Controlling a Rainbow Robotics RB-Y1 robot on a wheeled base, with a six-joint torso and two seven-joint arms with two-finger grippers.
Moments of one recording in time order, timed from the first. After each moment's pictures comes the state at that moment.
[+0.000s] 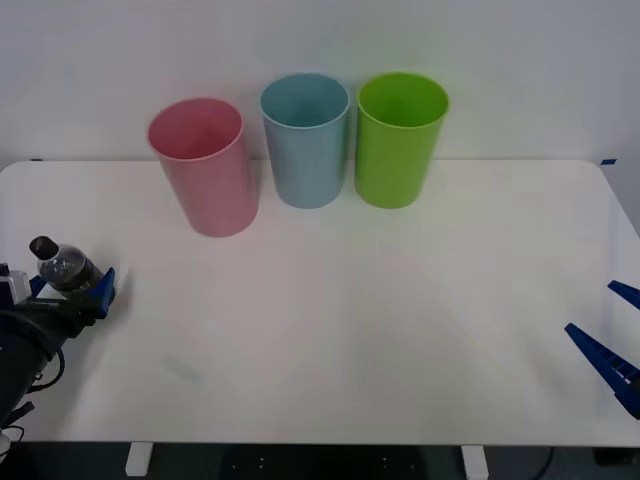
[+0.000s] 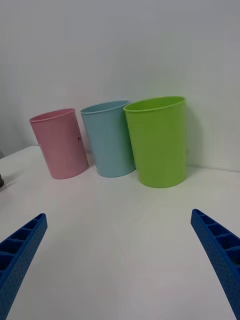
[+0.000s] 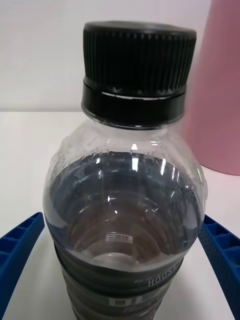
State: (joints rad) right arm 0.35 -0.40 -0.52 -1.66 0.96 -1.22 0.00; left arm -0.05 0.38 0.36 -1.10 -0.98 -0.58 -0.30
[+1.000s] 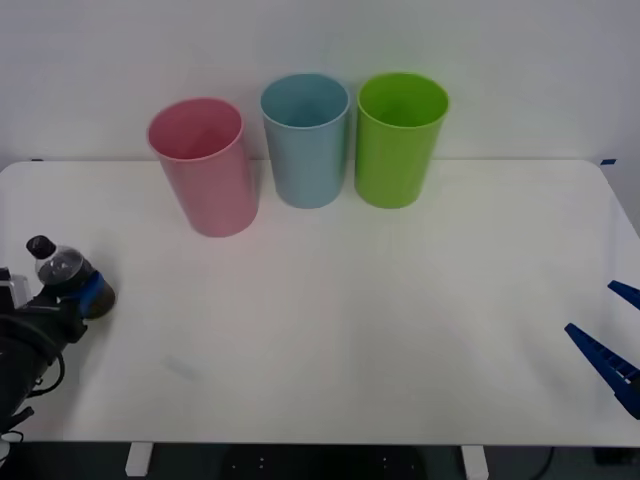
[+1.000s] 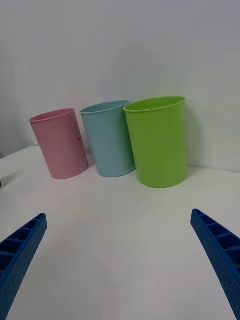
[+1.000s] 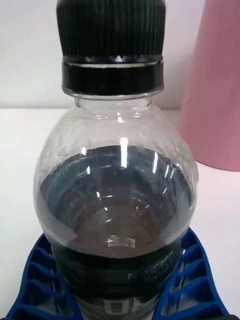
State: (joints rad) right arm 0.35 -0.40 -0.52 -1.66 0.96 -1.22 0.00; left arm -0.03 0.38 0.35 -1.12 -0.96 -0.59 -0.30
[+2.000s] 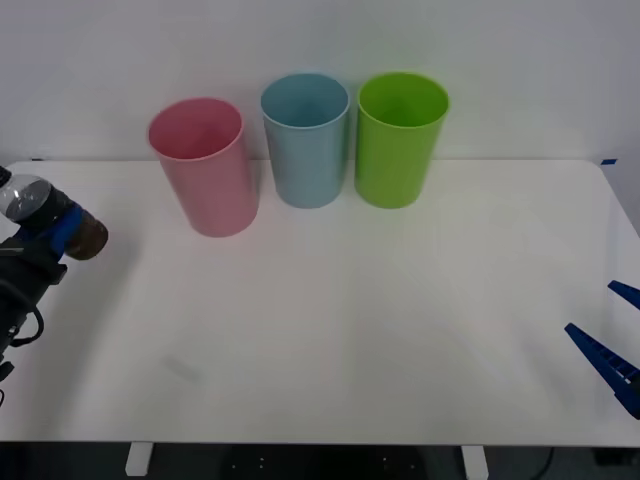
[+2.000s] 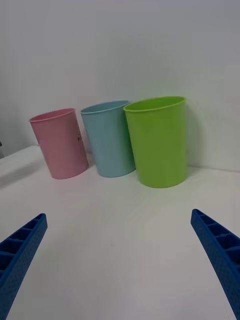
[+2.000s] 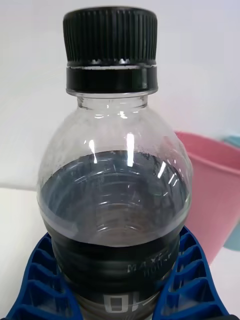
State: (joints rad) right arm 0.35 -0.40 -0.52 -1.66 0.96 -1.22 0.00; left arm 0.00 0.40 0.36 -1.48 -0.98 -0.56 0.08
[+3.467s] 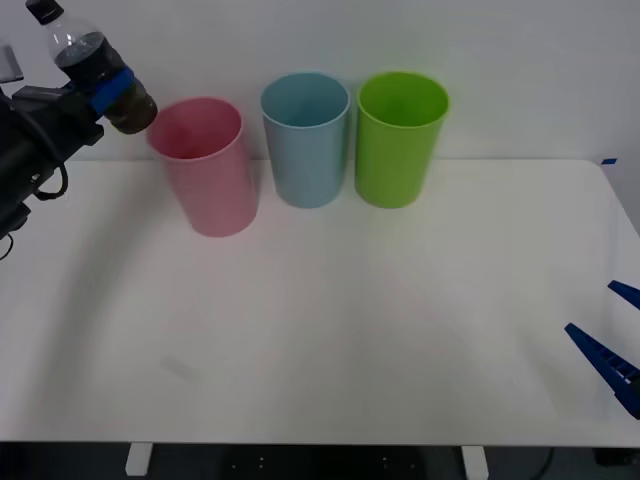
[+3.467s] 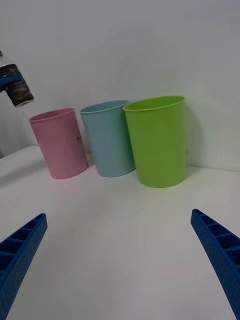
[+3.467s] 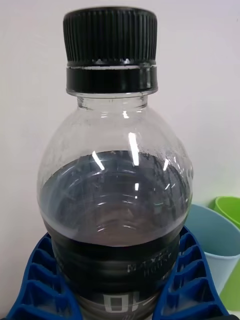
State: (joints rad) right arm 0.35 -0.40 -0.52 -1.66 0.96 -1.22 0.00; left arm -0.45 0.60 0.17 -1.34 -1.17 -0.57 0.41
